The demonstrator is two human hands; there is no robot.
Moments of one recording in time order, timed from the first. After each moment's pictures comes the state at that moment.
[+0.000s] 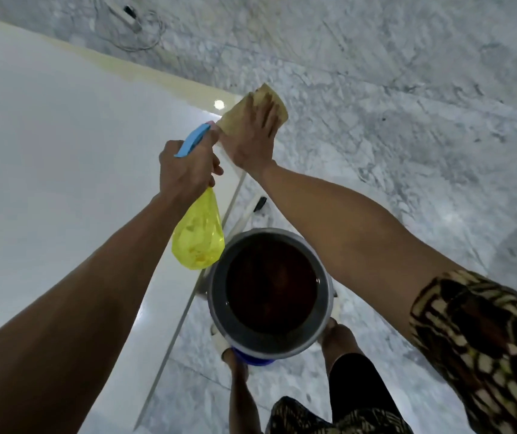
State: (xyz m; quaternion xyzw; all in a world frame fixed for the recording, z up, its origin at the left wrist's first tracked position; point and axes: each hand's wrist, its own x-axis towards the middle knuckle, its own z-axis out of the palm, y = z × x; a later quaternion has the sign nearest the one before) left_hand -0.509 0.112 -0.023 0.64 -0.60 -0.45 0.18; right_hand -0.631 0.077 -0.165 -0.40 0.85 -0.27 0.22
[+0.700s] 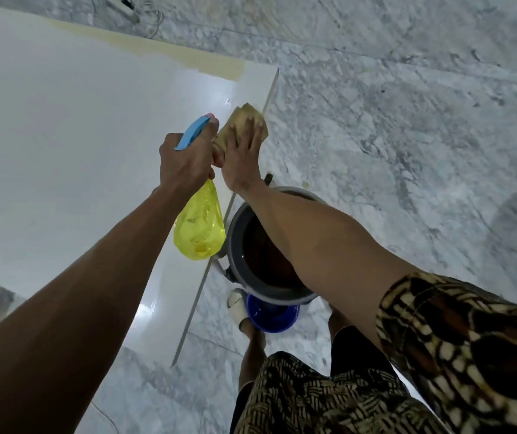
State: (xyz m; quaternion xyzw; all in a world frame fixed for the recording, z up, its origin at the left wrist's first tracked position) left_hand -0.438 0.158 -0.005 0.61 -0.65 -0.43 0.16; right_hand -0.515 0.157 -0.179 -0.47 0.83 -0.24 0.19
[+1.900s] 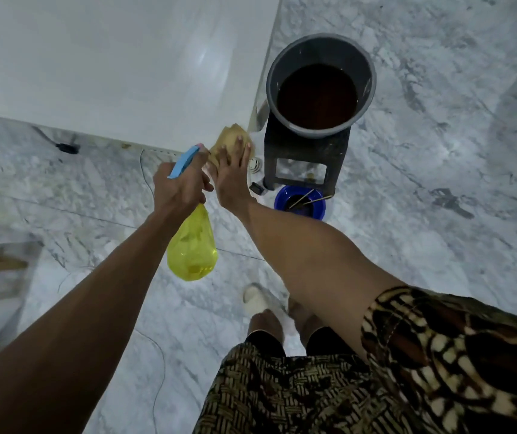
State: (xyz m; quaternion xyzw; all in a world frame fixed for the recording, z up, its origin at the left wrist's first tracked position) left_hand -0.011 0.417 -0.008 0.61 -0.63 -0.47 0.13; right_hand -0.088 0.429 -0.161 -0.45 0.84 -0.23 0.20
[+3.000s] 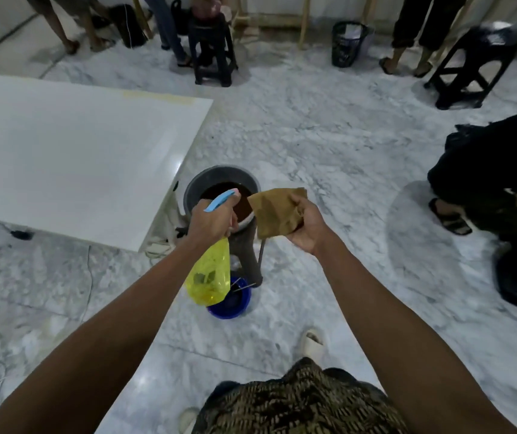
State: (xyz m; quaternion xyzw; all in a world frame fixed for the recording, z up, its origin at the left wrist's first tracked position) left_hand -0.268 0.602 0.076 0.51 -0.66 -0.53 0.14; right_hand -0.432 0.725 0.024 0.10 0.46 -0.69 0.55
